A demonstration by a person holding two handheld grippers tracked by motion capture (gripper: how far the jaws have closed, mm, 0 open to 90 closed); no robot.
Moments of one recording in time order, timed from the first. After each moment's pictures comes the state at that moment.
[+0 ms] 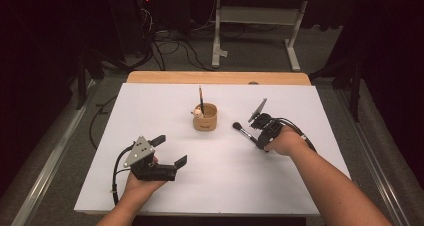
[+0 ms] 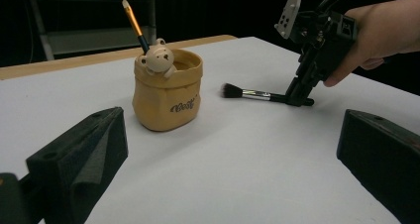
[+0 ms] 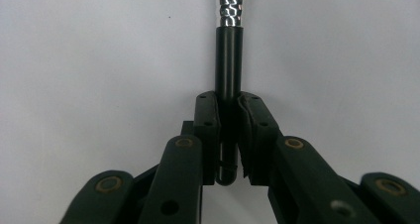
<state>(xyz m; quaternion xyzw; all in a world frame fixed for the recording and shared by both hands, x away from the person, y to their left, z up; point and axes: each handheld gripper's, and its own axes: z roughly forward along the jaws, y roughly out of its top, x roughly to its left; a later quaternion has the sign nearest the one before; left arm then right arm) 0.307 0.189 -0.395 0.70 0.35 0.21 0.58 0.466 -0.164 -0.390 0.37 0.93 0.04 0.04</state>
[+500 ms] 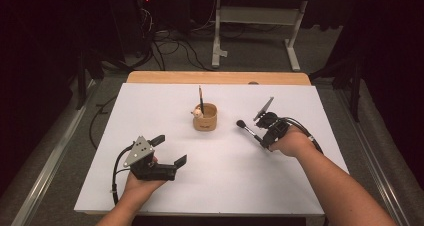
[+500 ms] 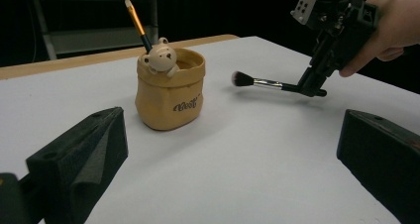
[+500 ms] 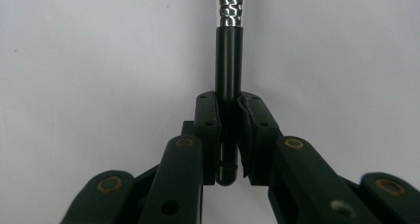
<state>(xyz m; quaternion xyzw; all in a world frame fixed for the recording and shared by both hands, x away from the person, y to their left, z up) 0.307 0.189 -0.396 0.70 0.35 0.21 0.58 0.456 -0.177 -0.372 0.38 0.92 0.05 0.04</state>
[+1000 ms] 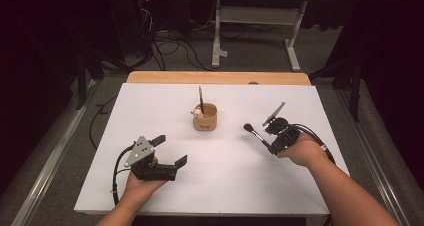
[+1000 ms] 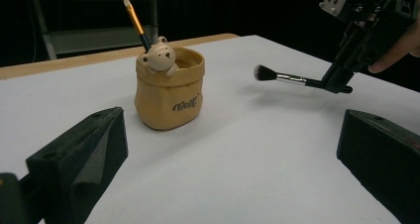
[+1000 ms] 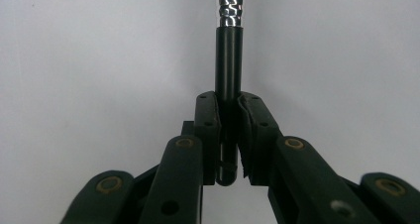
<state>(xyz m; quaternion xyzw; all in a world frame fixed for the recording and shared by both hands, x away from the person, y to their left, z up) 0.307 0.188 -0.397 0.71 0.35 0.21 0.58 0.427 -0.196 -0.362 0.39 0.92 0.06 0.05</state>
